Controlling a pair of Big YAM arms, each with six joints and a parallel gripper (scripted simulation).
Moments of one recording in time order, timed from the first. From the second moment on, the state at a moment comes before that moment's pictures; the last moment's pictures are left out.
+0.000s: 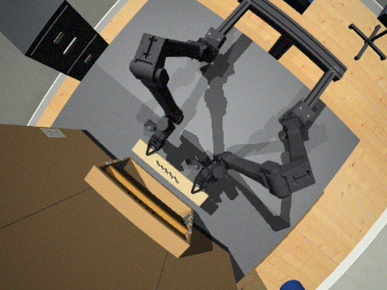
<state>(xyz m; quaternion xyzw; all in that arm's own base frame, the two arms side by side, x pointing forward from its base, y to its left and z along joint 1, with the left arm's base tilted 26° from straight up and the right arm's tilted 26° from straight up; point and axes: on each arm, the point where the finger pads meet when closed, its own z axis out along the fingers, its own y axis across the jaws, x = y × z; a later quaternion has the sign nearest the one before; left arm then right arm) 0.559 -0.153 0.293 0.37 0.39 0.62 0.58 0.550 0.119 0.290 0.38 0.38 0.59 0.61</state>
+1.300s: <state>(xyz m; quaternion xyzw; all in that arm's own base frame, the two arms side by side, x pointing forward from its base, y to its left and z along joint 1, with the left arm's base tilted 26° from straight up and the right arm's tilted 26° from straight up) 0.516 -0.154 0.356 0.36 0.38 0.62 0.58 0.509 0.121 0.353 0.38 0.38 0.59 0.61</state>
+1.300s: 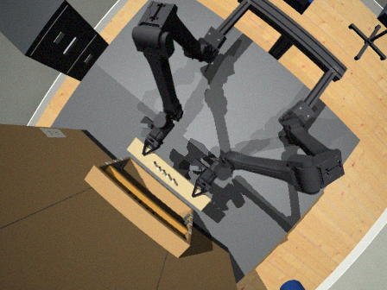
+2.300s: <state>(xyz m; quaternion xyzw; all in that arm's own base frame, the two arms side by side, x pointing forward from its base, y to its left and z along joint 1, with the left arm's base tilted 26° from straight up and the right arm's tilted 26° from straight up) 0.547 -0.154 0.391 0.36 0.38 0.62 0.58 0.538 0.120 0.386 0.37 0.37 0.59 0.61</state>
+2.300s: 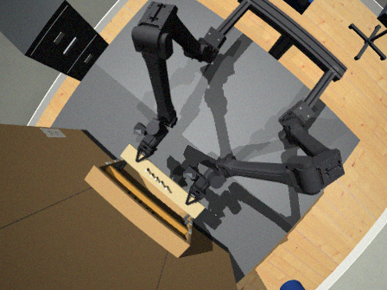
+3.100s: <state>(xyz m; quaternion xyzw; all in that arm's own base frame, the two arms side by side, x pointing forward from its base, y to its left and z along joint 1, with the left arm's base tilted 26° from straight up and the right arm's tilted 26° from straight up) 0.586 -0.151 0.396 0.36 0.39 0.62 0.58 0.578 0.120 0.393 0.37 0.38 0.59 0.61</state>
